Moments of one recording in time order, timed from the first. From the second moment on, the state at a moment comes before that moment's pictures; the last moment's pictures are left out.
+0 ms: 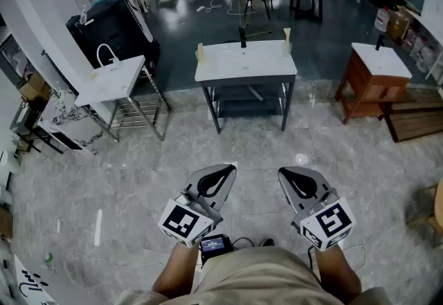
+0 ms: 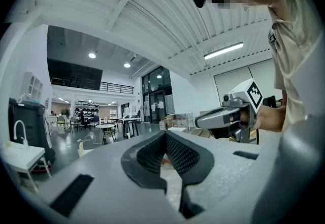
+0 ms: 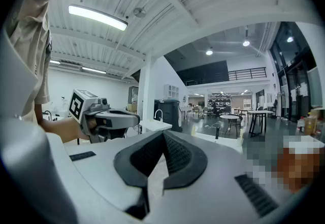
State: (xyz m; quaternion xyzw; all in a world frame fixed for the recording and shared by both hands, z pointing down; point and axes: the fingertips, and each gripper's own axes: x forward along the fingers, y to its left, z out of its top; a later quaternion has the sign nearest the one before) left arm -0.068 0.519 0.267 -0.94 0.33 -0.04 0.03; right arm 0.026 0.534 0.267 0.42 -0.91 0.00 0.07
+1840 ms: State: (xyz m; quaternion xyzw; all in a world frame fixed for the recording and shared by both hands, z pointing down) left arm -0.344 0.189 0.299 -0.94 0.35 -0.03 0.01; right arm -0.193 0.180 0.307 0.47 -0.88 0.05 0.08
